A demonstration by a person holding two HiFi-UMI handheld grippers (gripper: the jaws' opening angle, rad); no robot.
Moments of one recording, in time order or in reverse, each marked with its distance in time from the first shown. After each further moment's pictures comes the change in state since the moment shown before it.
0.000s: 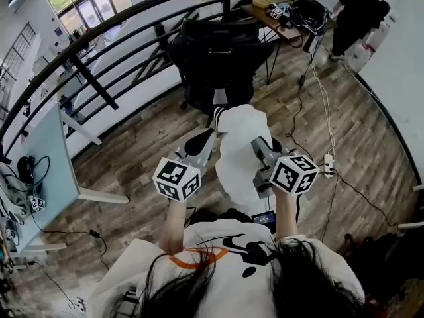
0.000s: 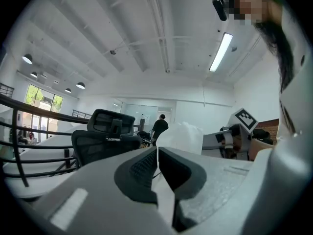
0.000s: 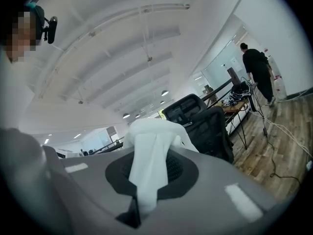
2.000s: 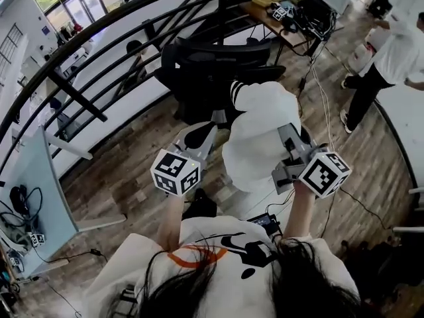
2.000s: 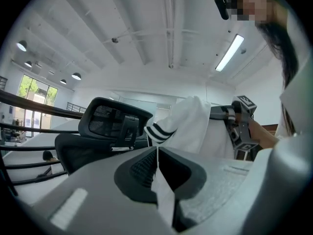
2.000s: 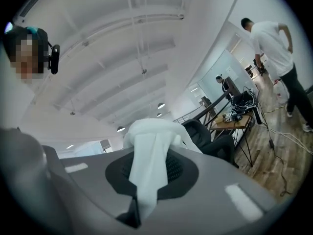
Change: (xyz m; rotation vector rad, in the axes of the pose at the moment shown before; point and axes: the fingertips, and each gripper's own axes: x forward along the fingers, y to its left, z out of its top) left arm 0.149 0.147 0.021 -0.036 0.048 -0.063; right arm 0.122 -0.082 0.155 0.031 -0.169 -0.024
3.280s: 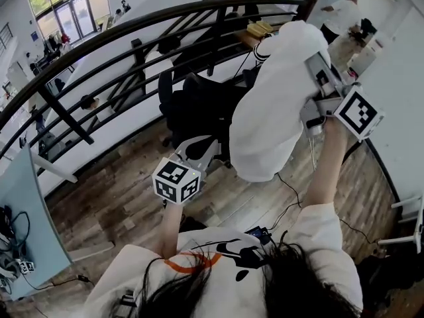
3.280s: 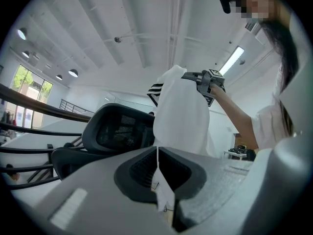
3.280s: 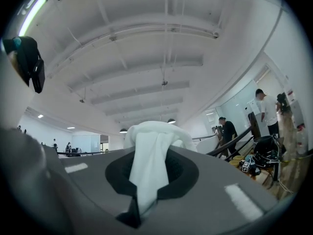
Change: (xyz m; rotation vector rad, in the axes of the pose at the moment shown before) left arm 0.020 0.083 0.036 -0.034 -0.043 -0.091; right arm 0.160 0.058 0.206 -0.322 -0.147 0.065
